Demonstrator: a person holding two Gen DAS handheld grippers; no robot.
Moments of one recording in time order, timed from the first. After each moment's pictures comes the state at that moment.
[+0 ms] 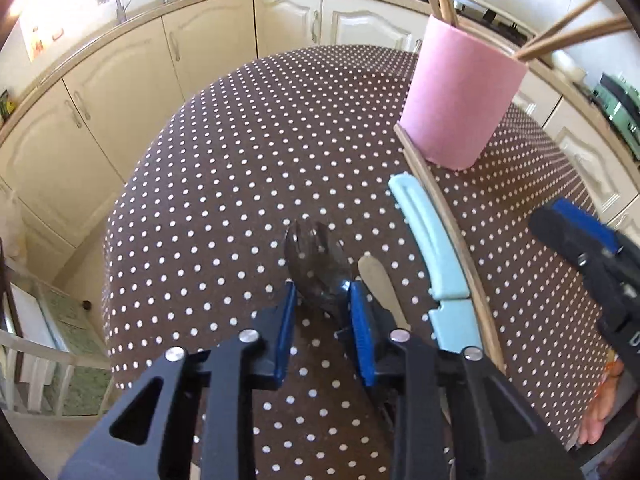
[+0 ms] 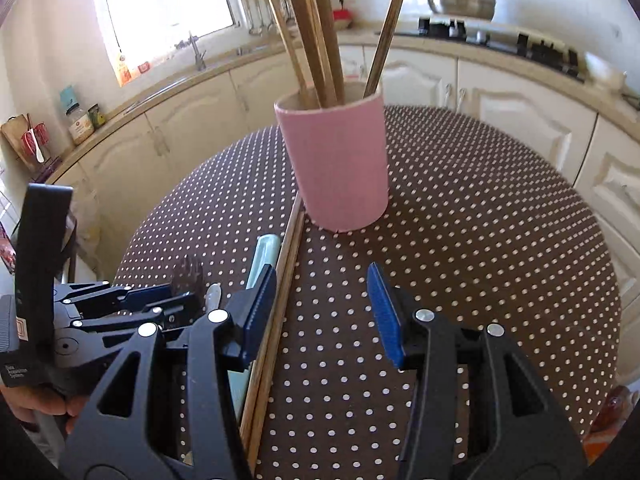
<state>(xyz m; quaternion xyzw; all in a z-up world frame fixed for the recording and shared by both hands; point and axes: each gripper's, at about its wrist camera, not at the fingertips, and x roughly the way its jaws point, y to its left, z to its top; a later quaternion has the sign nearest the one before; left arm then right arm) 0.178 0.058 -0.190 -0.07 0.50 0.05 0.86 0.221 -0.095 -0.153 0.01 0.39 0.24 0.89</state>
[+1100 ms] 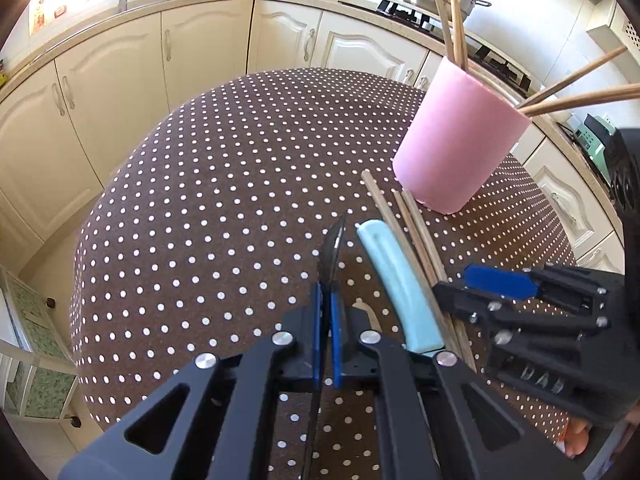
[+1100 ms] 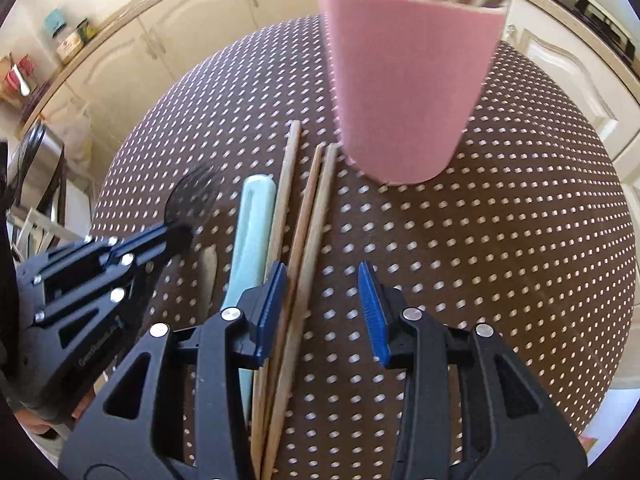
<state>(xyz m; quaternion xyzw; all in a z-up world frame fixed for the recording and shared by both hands) 0.200 0.091 -0.193 -0.13 0.46 0.03 0.88 0.274 -0.008 -0.175 -0.10 0.53 0.25 0.80</state>
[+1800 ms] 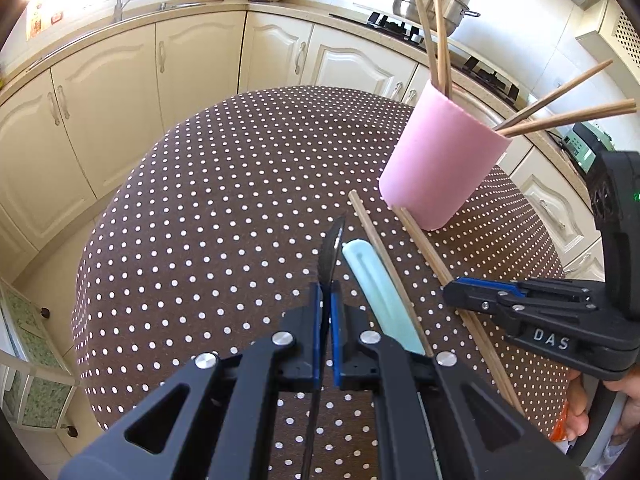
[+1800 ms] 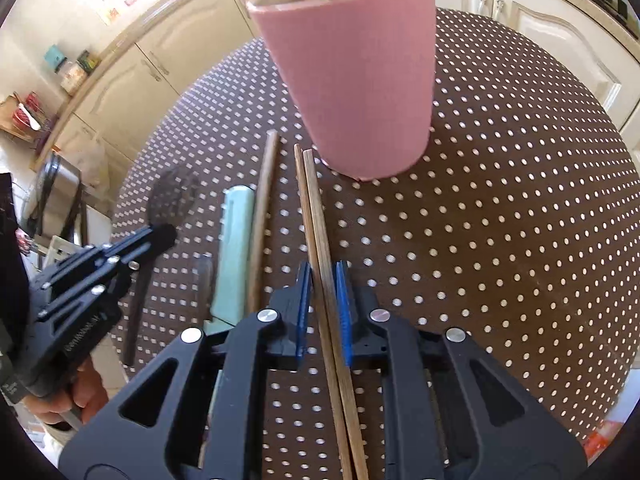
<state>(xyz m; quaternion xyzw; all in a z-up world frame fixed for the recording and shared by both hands) 0.200 0.091 -0.179 -0.13 0.44 0.01 0.89 0.293 -0.039 -0.179 -0.01 0.55 0.27 0.79</state>
